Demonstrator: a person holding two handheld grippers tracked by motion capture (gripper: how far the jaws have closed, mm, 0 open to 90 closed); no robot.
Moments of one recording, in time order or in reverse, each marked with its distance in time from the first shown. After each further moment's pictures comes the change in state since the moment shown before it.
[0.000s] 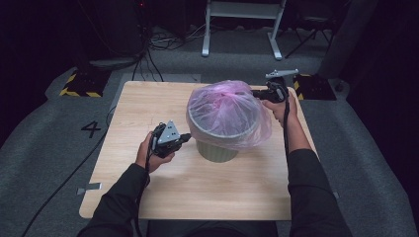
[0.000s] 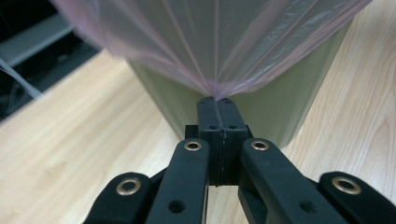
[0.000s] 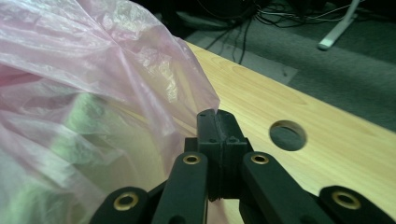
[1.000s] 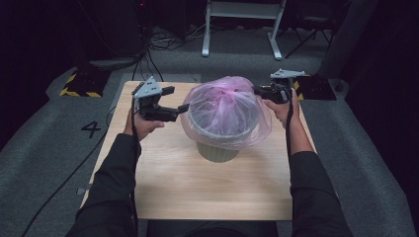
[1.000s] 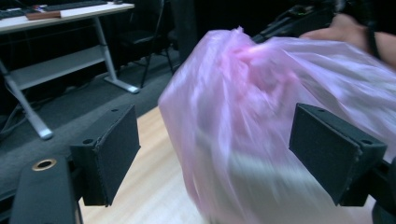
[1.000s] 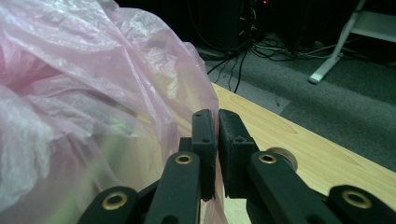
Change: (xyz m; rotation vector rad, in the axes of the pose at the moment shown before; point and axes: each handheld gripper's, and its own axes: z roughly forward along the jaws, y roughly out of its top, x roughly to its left) left arm 0.074 0.087 -0.034 -0.211 0.028 -0.156; right arm 0.007 0.001 -0.017 -0.119 -0.015 -0.063
